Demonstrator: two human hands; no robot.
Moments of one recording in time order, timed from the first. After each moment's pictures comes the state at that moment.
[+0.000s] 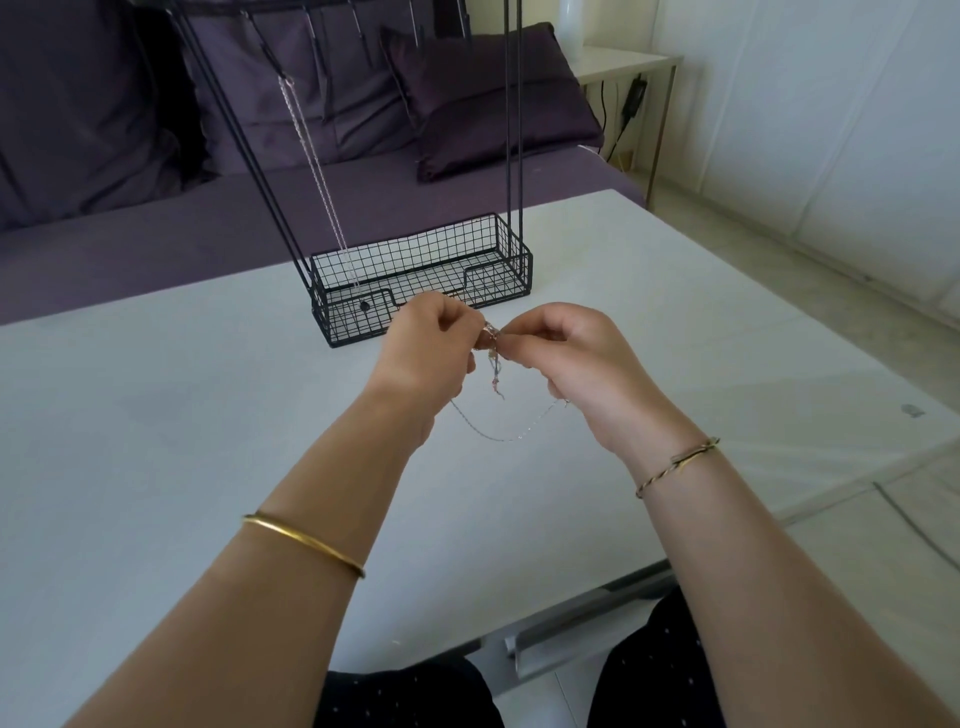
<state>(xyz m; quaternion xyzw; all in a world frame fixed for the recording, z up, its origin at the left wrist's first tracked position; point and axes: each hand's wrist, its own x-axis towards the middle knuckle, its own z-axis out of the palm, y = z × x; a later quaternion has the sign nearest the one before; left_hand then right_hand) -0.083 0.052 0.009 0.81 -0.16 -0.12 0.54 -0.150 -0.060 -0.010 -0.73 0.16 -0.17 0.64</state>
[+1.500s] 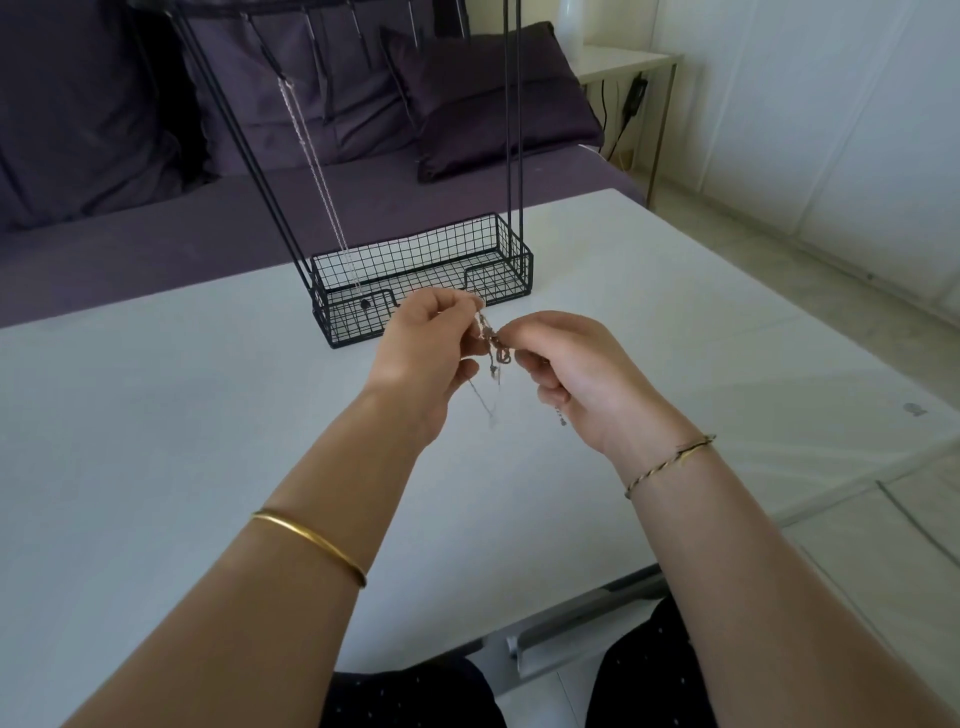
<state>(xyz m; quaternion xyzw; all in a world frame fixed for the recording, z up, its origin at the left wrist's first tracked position) -0.081 0.048 0.007 0.70 -0.09 -0.18 0.69 -0.142 -0.059 -0.013 -0.68 0.23 -0.11 0.69</state>
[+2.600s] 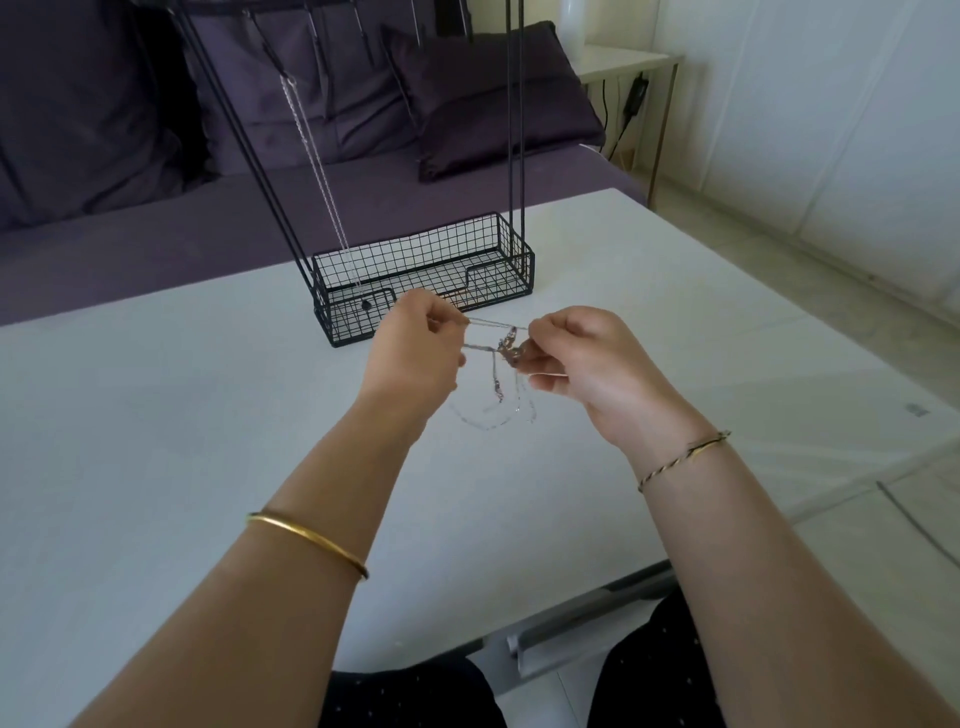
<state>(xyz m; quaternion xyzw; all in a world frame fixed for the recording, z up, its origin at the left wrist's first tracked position) -0.077 0.056 0.005 0.85 -0.15 -0.07 0.50 -0.143 -0.067 -0.016 -0.68 0.22 -0.15 0.68</state>
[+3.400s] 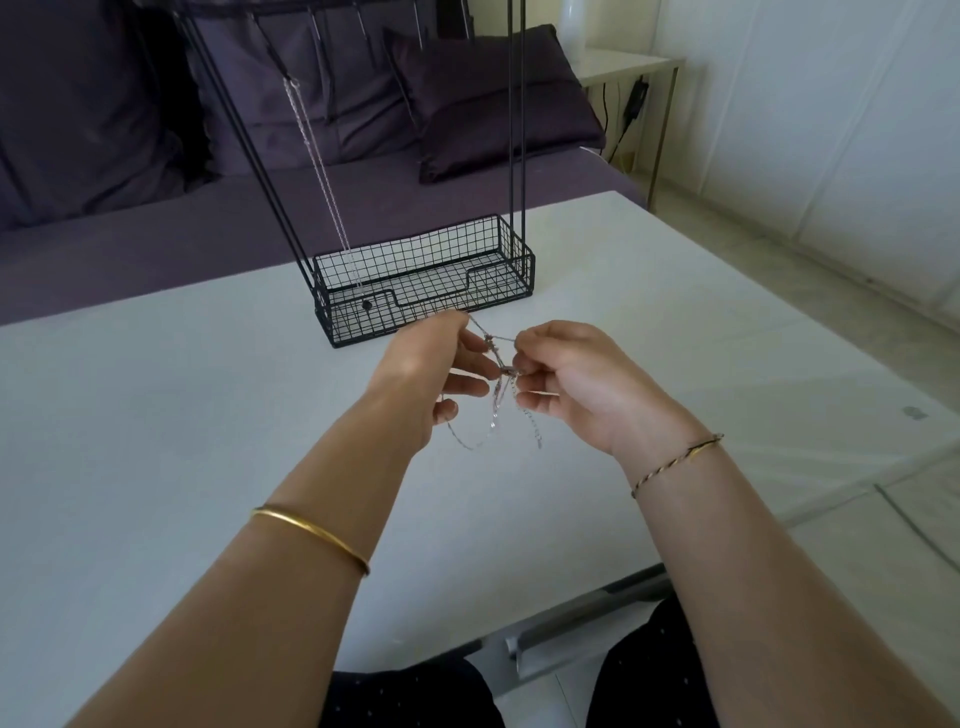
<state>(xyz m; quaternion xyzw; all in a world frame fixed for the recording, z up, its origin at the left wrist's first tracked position) -0.087 0.056 0.017 0.78 -0.03 -0.27 0.57 -0.141 -0.059 -0.014 -0.62 0.24 -0.07 0.75</state>
